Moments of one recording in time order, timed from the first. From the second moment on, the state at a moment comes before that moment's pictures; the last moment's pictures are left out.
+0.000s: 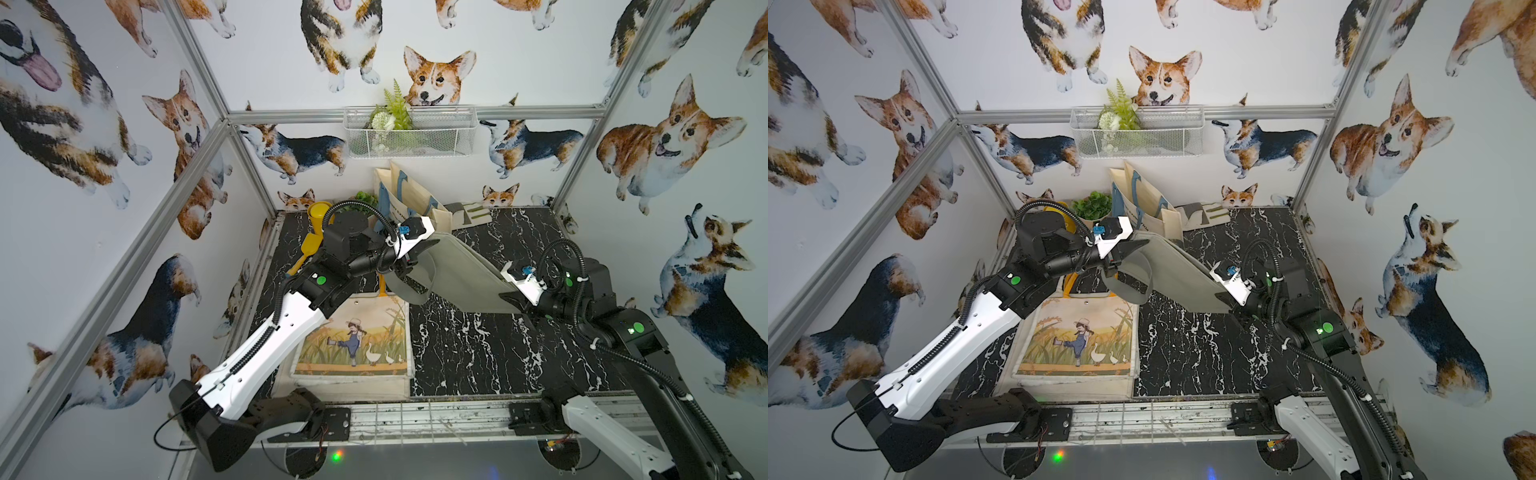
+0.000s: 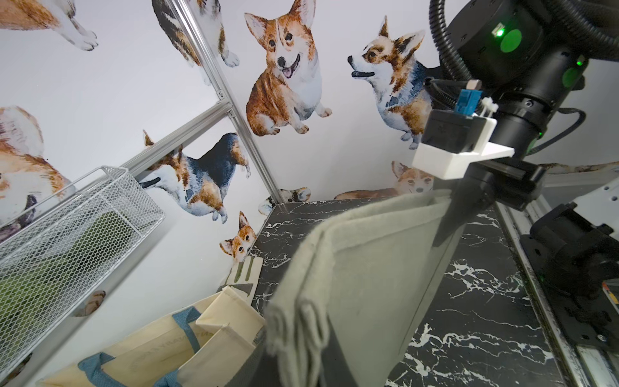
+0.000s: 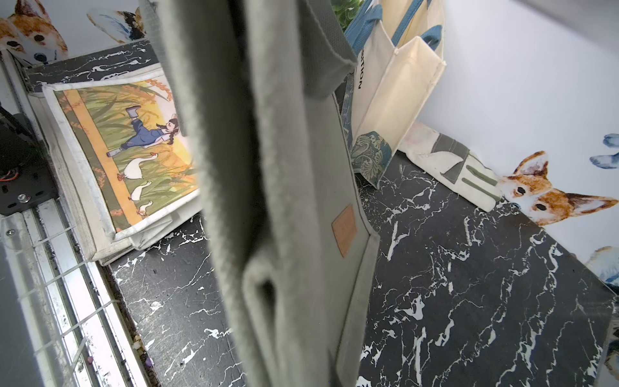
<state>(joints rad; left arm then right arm) -0.67 1.23 1.31 -0.18 0.51 0.42 0.36 0.78 1.06 -0.93 -0.38 -0.47</state>
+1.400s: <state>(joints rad) -1.00 1.64 1.79 -0.72 0.27 0.83 0.35 0.97 1.33 -1.34 -0.21 -0.63</state>
